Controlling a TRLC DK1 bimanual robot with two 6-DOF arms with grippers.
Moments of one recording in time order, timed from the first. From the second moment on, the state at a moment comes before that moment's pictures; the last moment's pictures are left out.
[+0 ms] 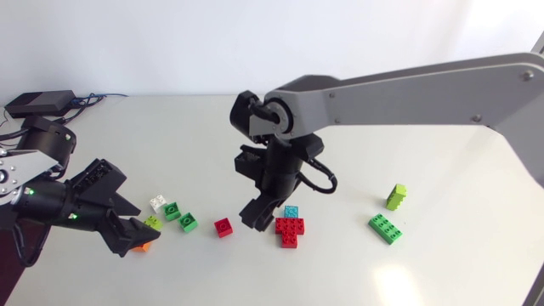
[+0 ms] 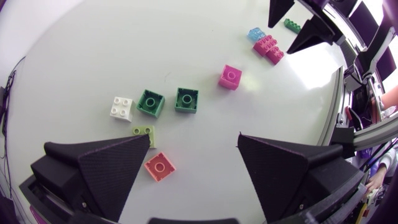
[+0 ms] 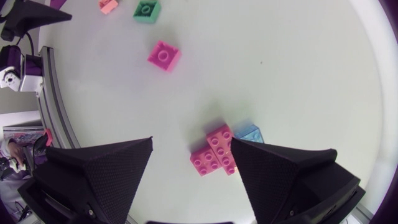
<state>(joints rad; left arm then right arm) 0.03 1.17 0.69 -0.71 0.39 0.66 0.77 1.94 1.54 -0.97 -0.12 -0.22</state>
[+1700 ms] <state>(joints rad) 0.03 1.13 0.68 -0.75 0.39 0.66 0.61 1.98 1.35 -0.88 -0.26 -0.20</state>
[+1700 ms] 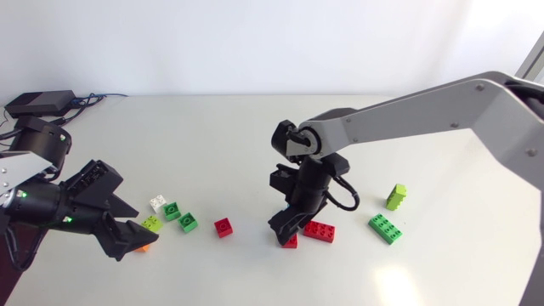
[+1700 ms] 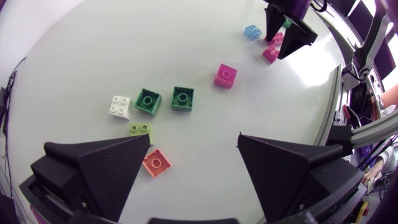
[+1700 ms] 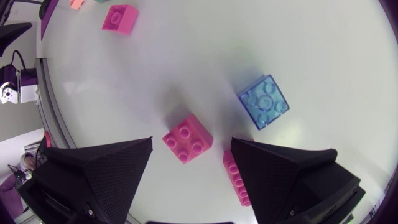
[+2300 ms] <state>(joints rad) 0.00 1.10 0.68 -0.76 0.39 0.66 0.39 1.76 1.08 -0.84 -0.26 -0.31</state>
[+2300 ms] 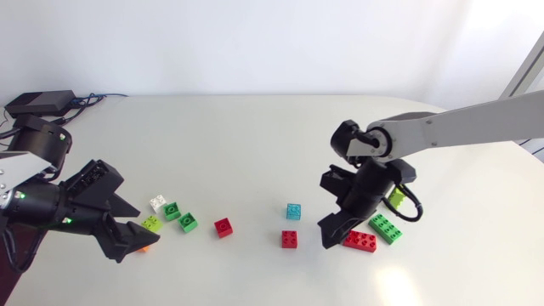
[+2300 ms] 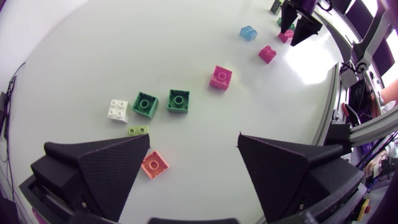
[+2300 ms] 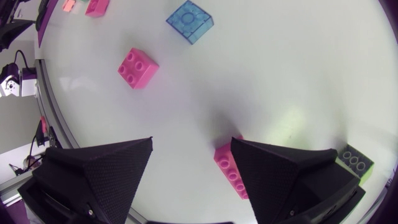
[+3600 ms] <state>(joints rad) -0.02 1.10 0.68 -0.76 0.39 0.64 0.35 2.05 1.41 -0.81 -0.22 -0.28</state>
